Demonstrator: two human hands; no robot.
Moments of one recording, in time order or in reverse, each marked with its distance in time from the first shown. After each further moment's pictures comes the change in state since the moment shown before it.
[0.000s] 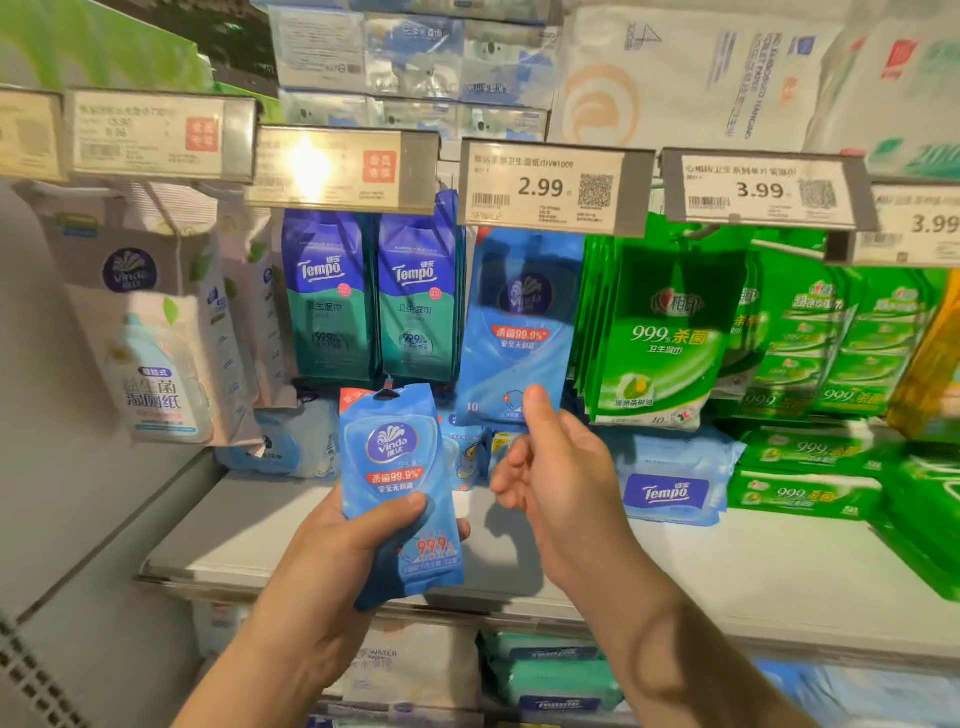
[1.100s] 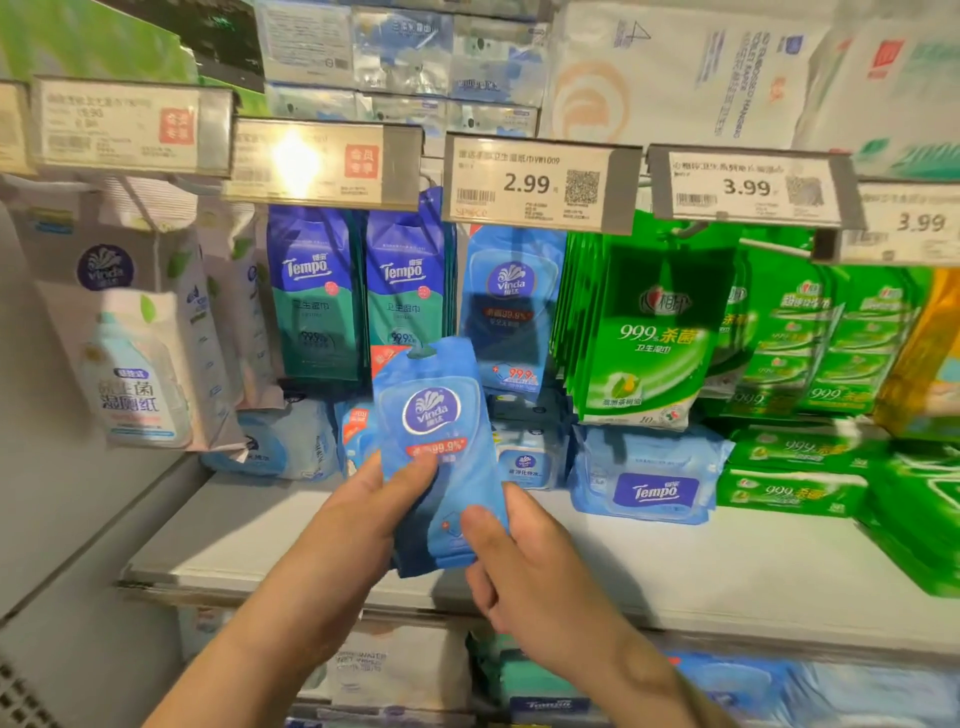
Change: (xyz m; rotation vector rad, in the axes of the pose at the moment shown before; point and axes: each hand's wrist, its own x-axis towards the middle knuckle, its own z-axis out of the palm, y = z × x) left_hand 0.009 0.007 0.016 0.255 -0.166 0.078; right_hand -0.040 0.030 -0.032 -0.506 -0.464 -0.113
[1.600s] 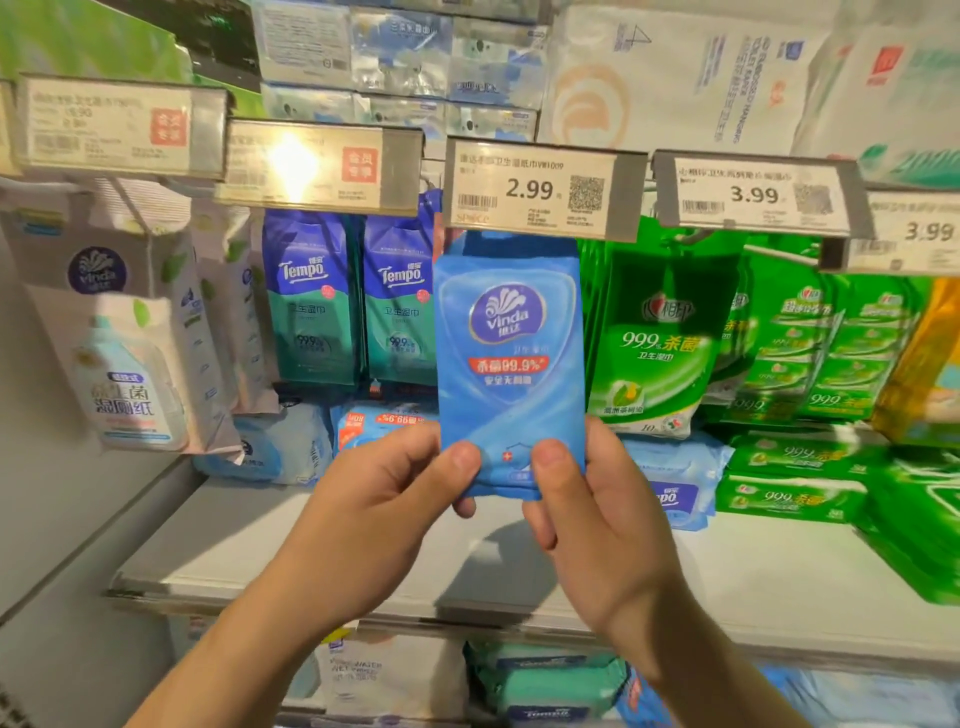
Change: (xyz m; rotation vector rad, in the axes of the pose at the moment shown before) left_hand 0.011 0.016 0.000 0.363 -0.076 0.366; right_hand 0.001 -0.040 -0.027 0.056 0.241 -0.318
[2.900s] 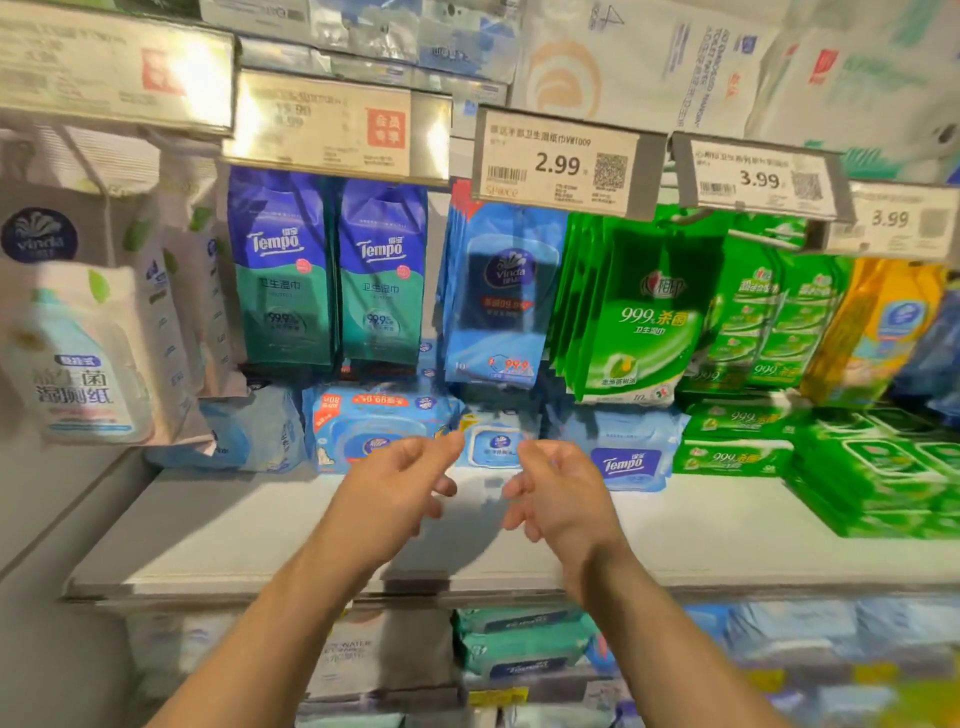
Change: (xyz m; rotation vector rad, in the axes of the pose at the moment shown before) left_hand 0.021 -0.059 0.000 0.010 0.005 -0.395; right_hand 0.015 0.058 0.013 -0.051 0.314 0.605
